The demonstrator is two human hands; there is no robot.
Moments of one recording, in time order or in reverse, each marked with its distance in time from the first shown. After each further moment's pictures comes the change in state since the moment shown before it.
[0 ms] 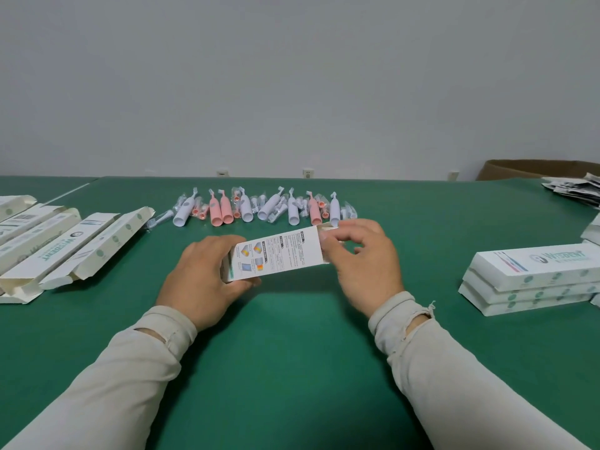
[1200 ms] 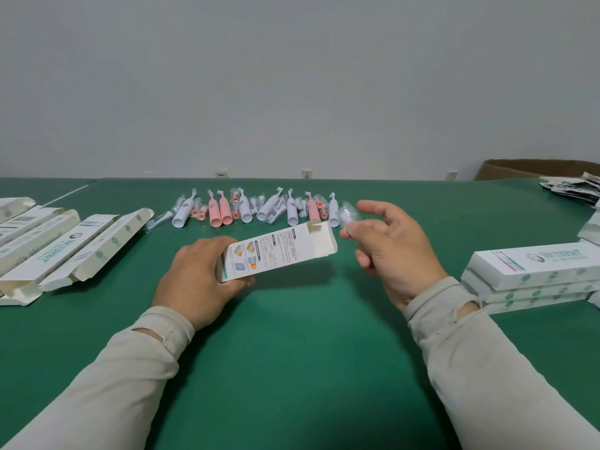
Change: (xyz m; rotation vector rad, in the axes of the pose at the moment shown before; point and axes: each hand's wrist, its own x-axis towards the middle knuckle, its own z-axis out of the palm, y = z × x) left_hand 0.001 -0.004 -0.002 0.049 0.003 -0.072; right_hand 0.014 -0.012 -0.038 0.435 -0.101 0.226
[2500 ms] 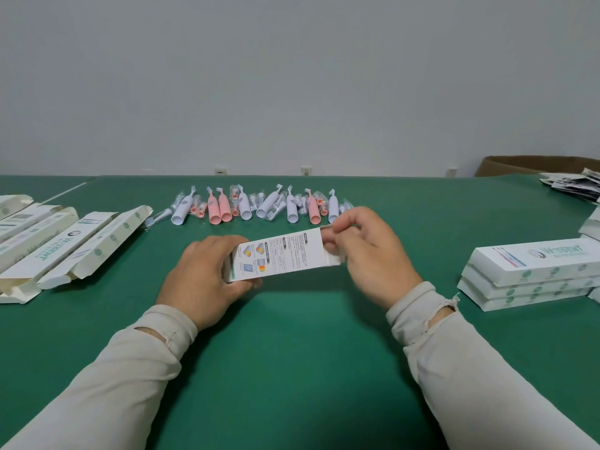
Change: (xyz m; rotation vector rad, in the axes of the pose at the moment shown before) left_hand -0.002 0.005 0.002 -0.011 -0.037 0.088; right_hand -0.005 0.012 0.020 -0.226 -0.105 -0.105
